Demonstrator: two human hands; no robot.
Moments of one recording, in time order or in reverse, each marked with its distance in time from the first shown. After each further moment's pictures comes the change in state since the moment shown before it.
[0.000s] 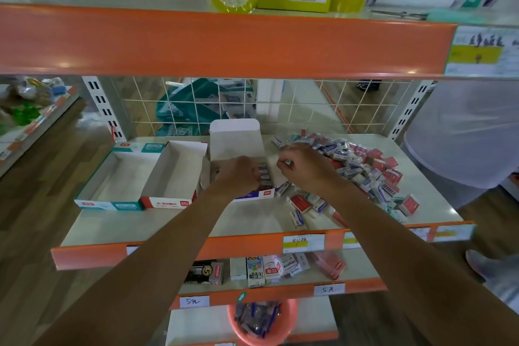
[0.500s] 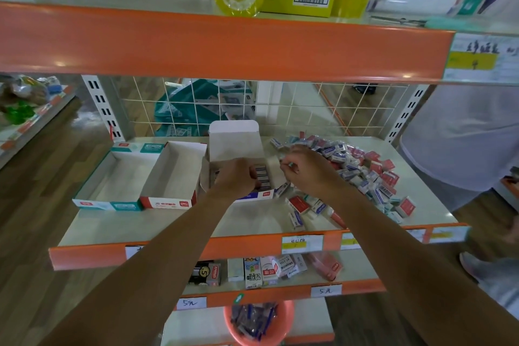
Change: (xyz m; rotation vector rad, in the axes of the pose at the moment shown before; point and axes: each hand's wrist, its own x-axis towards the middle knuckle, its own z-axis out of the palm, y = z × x) left_hand 0.001 -0.007 0.009 -0.065 0.033 -0.046; right_hand -0.012 -0.004 -0.009 -0.014 0.032 0.008
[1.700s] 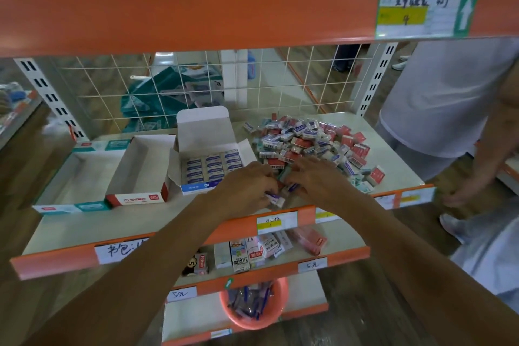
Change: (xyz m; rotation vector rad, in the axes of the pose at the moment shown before) left_hand -0.050 0.063 0.003 0.266 -0.233 0.630; right_hand -0.085 0.035 -0.011 -0.366 -0.160 -0.102
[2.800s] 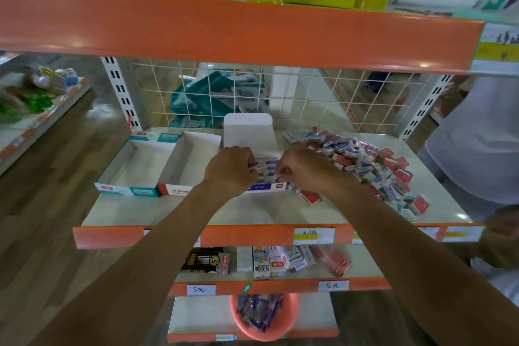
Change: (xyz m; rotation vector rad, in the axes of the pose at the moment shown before) left_hand -0.047 -0.054 -0.038 -0.141 0.247 -0.696; right_hand 0.102 -0.062 -0.034 0.254 -0.174 -0.015
